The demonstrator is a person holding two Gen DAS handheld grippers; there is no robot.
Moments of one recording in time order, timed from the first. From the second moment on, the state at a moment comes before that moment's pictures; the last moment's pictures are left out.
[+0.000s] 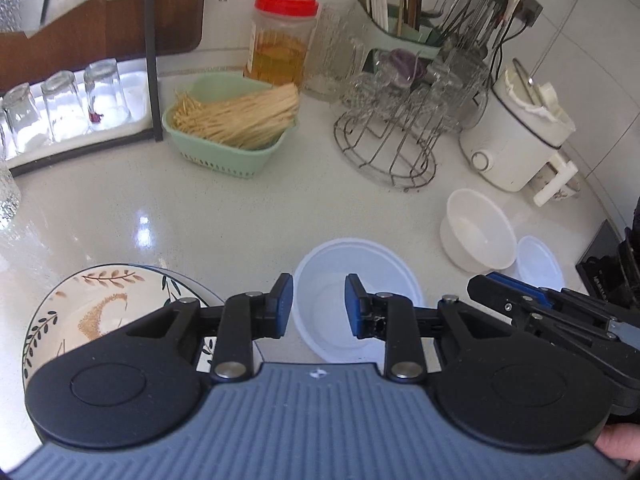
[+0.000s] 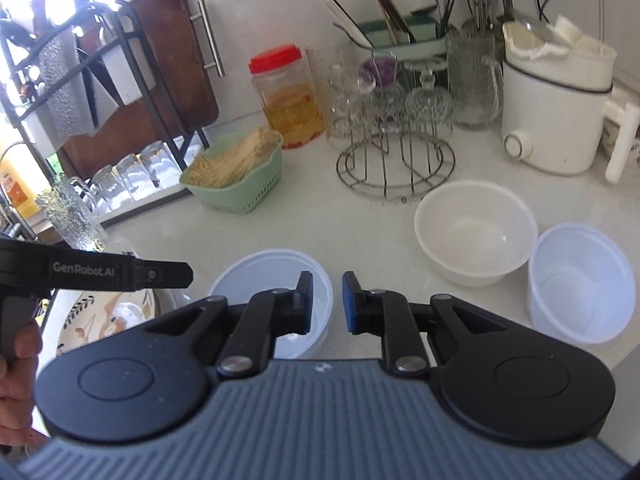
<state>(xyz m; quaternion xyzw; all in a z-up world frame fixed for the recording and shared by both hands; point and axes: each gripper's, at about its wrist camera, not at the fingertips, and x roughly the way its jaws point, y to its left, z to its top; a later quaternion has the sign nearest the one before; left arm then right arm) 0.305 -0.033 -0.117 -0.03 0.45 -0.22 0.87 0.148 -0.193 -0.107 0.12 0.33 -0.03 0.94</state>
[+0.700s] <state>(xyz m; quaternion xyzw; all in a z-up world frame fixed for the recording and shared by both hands) 0.251 -0.063 -0.067 -0.06 0.41 -0.23 0.88 0.102 -0.220 -0.063 0.13 0.28 -0.05 0.95</state>
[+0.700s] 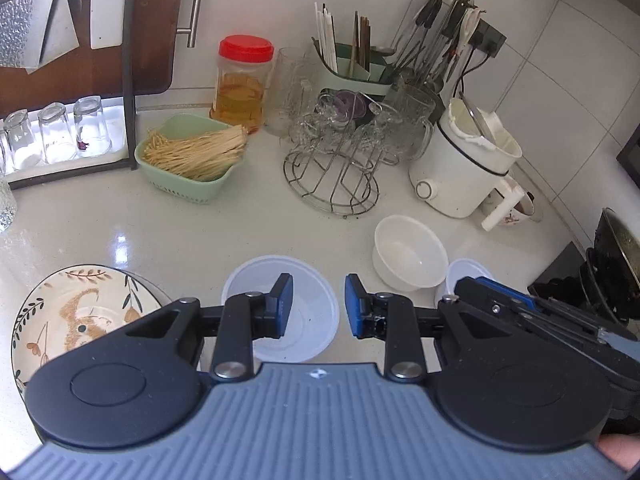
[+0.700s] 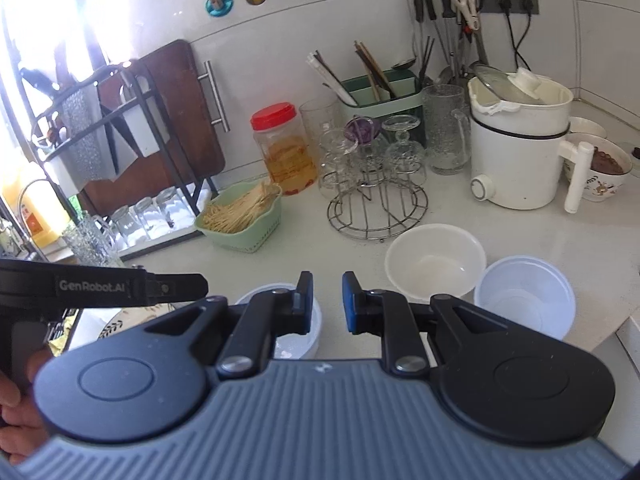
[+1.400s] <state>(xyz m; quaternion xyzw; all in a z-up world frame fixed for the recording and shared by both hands) 0.280 -0.202 -0.094 -0.03 0.43 -0.28 0.85 0.092 -0.336 -0.080 0.15 0.29 -0.11 0.94</state>
